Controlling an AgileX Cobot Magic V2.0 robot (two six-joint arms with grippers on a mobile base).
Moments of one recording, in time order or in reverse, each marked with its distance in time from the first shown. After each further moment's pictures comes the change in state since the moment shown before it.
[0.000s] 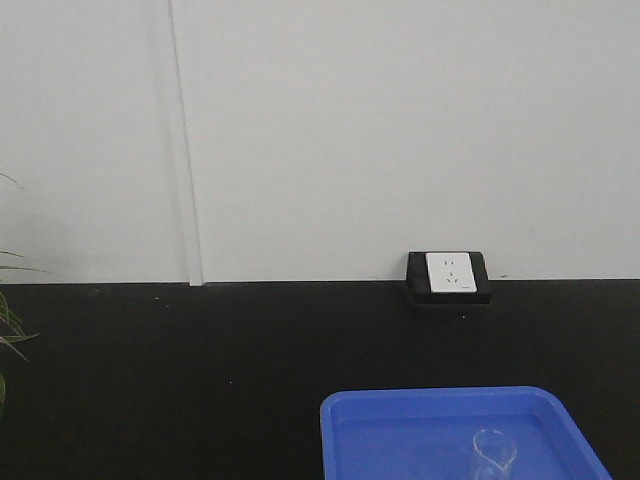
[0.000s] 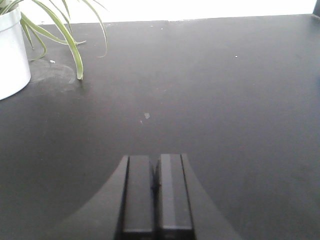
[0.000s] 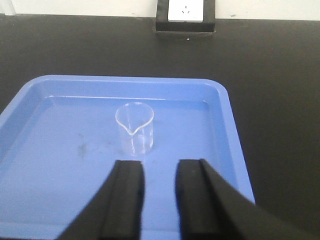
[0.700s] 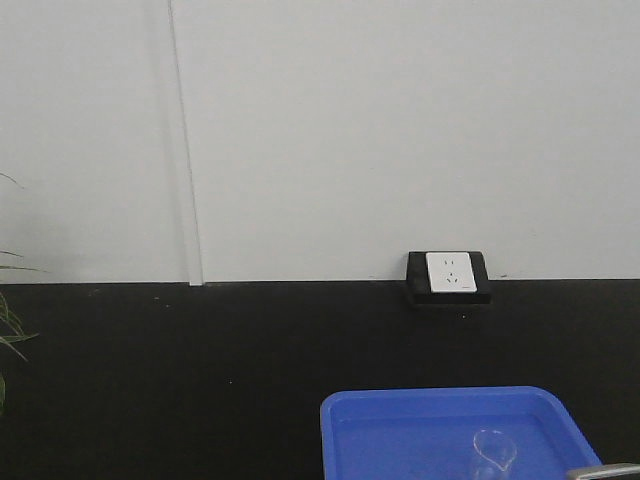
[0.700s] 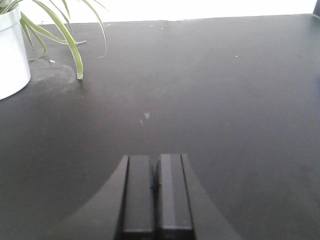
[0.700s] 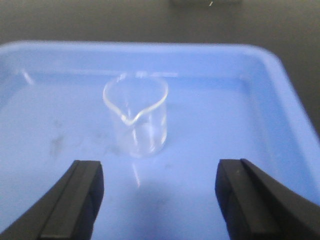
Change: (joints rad) left arm 0.000 0.000 0.000 0.000 0.000 0.000; right arm 0.000 0.798 -0.020 -0.033 -0.732 0.001
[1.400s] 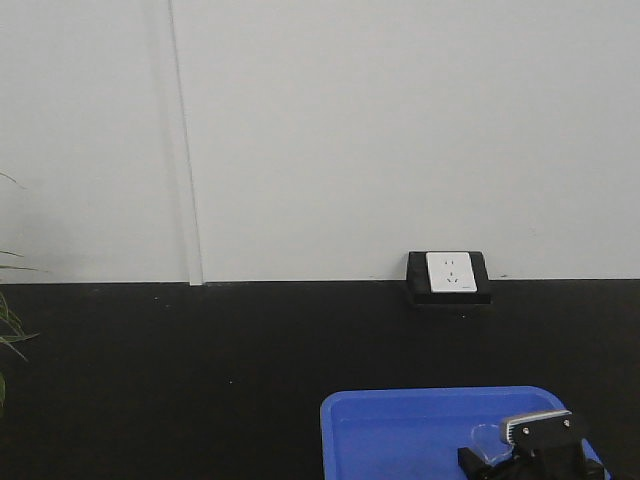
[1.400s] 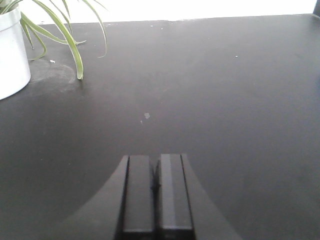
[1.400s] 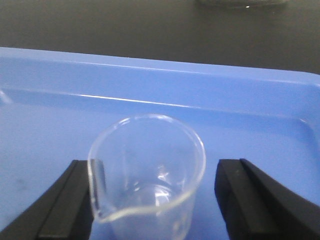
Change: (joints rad) left arm 0.000 0.000 0.000 0.000 0.000 0.000; right arm 0.000 0.329 -0.350 -0.066 0.000 -0.002
